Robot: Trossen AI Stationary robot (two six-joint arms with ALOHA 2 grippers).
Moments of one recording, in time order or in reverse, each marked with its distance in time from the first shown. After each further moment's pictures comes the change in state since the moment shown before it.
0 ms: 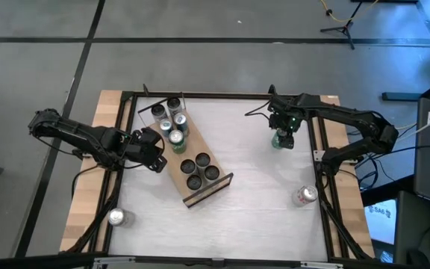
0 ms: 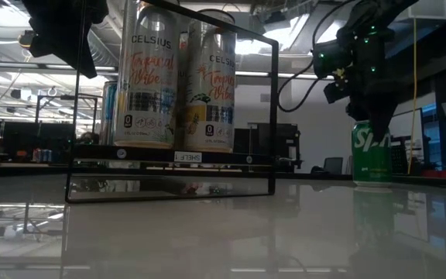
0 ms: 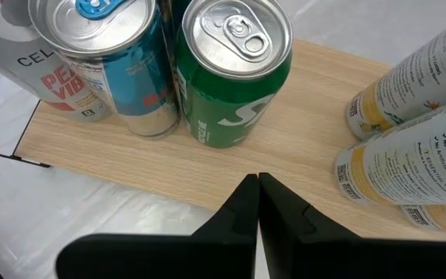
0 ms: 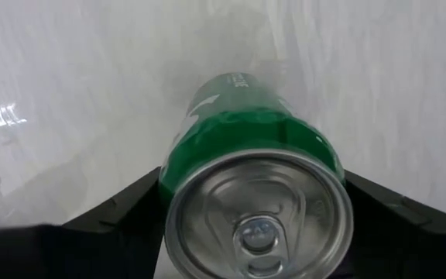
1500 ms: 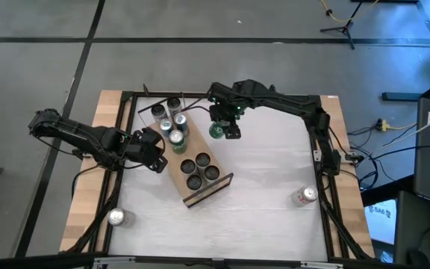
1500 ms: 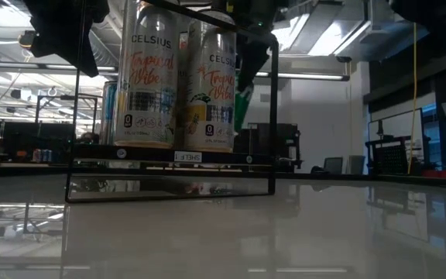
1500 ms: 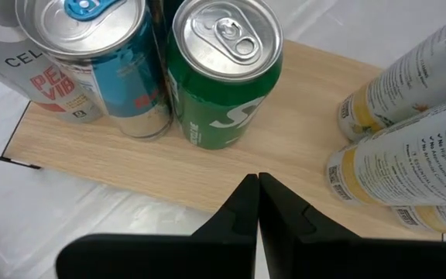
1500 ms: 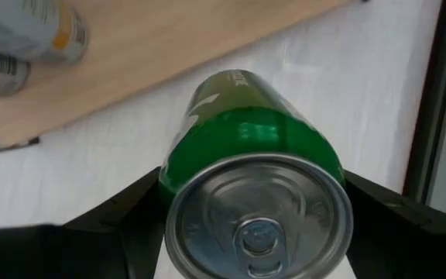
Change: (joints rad) left arm 0.000 0.000 0.000 0.019 0.007 0.000; right arm 0.288 0.693 1.164 -0.184 -0.043 -0.104
